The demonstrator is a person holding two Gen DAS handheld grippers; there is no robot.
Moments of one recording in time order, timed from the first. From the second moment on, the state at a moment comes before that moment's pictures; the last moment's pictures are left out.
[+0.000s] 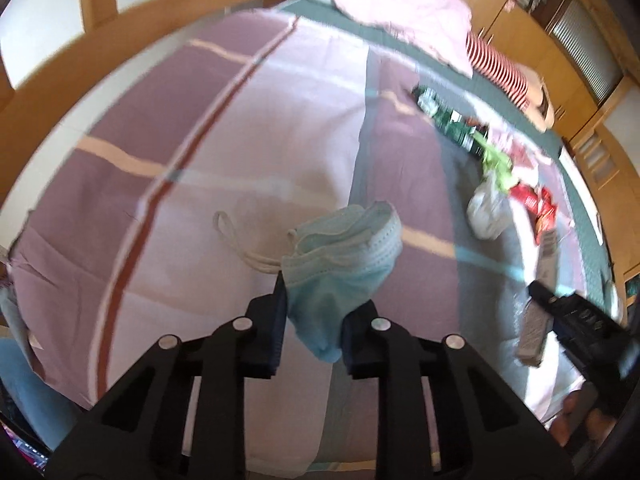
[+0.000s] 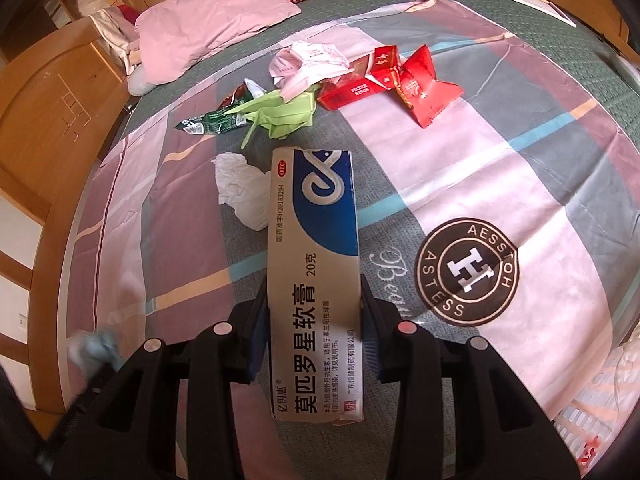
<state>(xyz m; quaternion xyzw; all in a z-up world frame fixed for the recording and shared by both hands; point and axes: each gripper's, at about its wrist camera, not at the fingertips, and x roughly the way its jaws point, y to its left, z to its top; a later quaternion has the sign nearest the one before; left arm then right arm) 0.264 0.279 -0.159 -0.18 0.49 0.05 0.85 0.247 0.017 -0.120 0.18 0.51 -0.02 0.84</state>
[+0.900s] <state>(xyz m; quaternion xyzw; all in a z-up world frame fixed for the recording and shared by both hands) 0.237 0.290 -0.100 -0.15 0.41 0.06 0.90 0.250 0.043 -0.122 0.16 0.53 0.02 0.84</state>
